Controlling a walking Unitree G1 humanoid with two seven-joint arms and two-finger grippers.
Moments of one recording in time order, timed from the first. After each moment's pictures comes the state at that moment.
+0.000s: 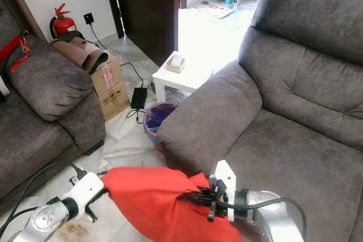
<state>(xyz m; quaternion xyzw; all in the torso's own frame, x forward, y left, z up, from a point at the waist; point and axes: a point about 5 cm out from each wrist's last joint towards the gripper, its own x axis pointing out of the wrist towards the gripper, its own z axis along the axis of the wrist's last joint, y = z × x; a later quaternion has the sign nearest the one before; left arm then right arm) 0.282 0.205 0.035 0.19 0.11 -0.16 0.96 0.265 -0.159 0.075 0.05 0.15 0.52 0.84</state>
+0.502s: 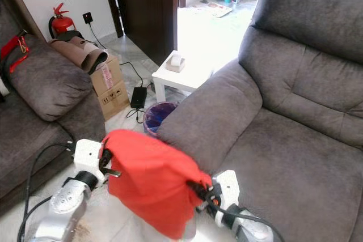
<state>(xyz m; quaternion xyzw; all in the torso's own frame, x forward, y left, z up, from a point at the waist) 0.291 0.162 0.090 0.04 -0.03 -0.09 0.99 0.260 -0.160 0.045 0.07 0.13 0.28 0.95</state>
